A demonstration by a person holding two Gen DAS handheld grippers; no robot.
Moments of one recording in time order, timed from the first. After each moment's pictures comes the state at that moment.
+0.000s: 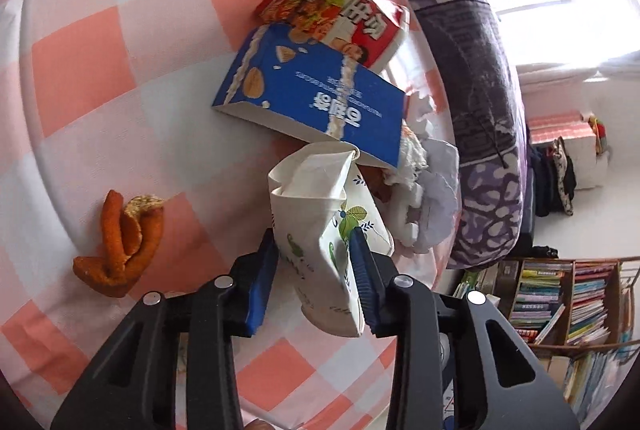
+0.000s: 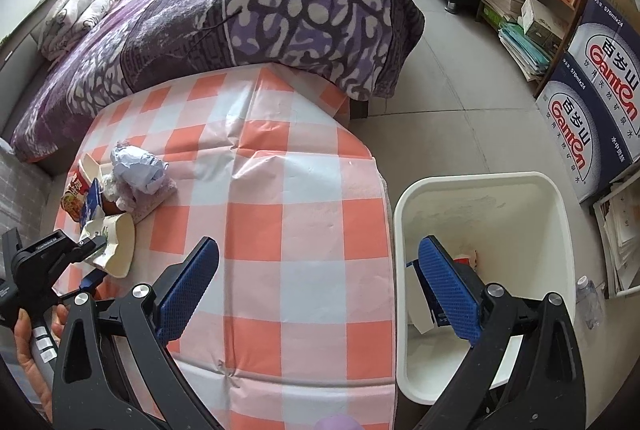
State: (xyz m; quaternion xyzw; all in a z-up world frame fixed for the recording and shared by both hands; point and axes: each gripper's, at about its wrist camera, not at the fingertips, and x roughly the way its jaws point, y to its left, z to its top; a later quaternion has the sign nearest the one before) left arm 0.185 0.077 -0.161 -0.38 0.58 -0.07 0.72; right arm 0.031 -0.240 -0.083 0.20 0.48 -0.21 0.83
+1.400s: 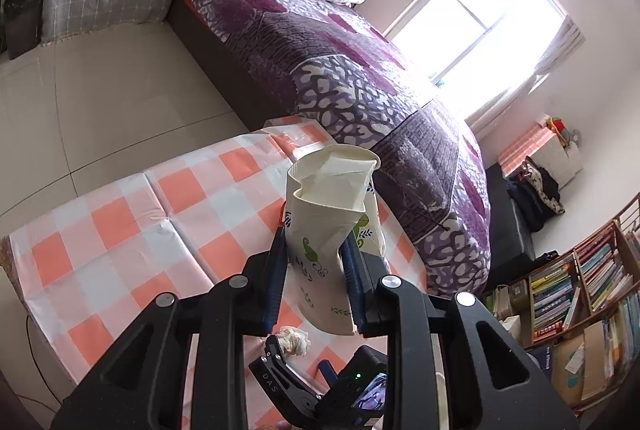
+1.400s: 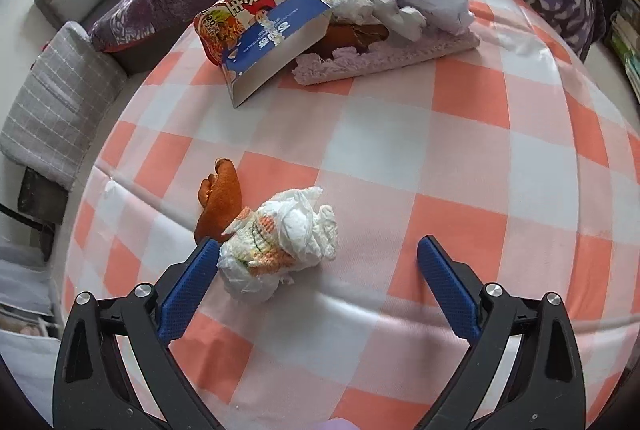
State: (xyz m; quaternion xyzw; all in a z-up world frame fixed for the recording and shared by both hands) left arm 0.100 0.205 0.032 -0.29 0.40 -0.06 0.87; right arm 0.091 0.002 -0.170 0.14 0.52 -0.03 0.84
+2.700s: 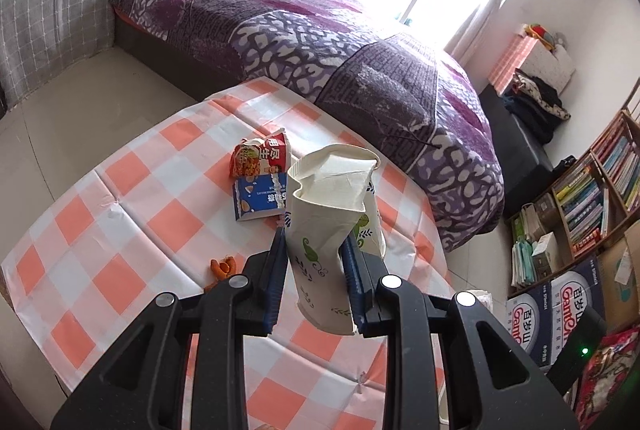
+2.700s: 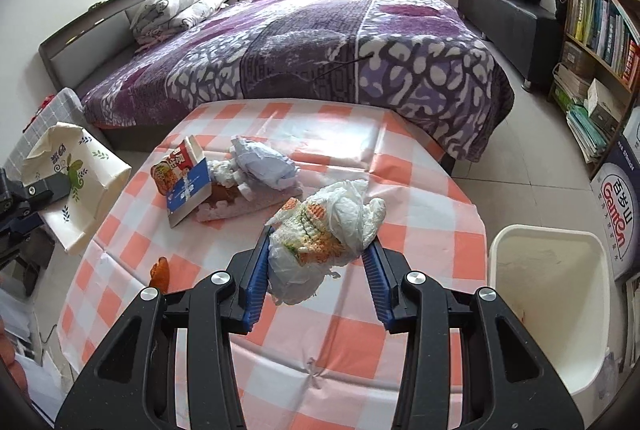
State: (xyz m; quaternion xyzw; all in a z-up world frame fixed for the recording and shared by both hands) left arm 0.088 0.078 0.003 -0.15 0.43 -0.11 0.88; right arm 0.024 -0.152 -0.053 0.13 0.39 -0.09 0.91
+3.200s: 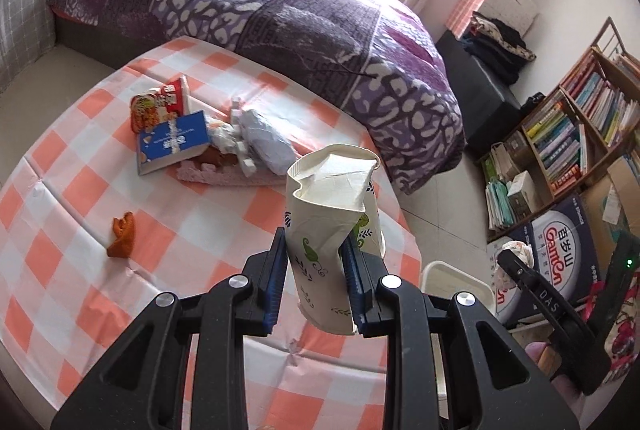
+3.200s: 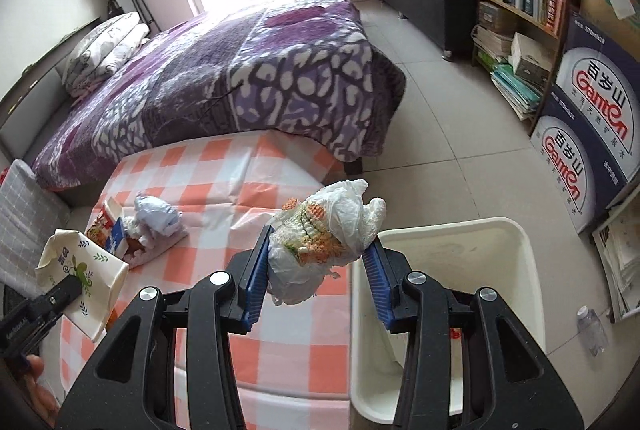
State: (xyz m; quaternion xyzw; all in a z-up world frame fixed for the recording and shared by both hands) left arm 0.067 -0.027 -0.027 -0.11 0.48 -0.20 0.85; right arm -0.021 -0.288 -0.034 0.20 0.39 -0.21 0.87
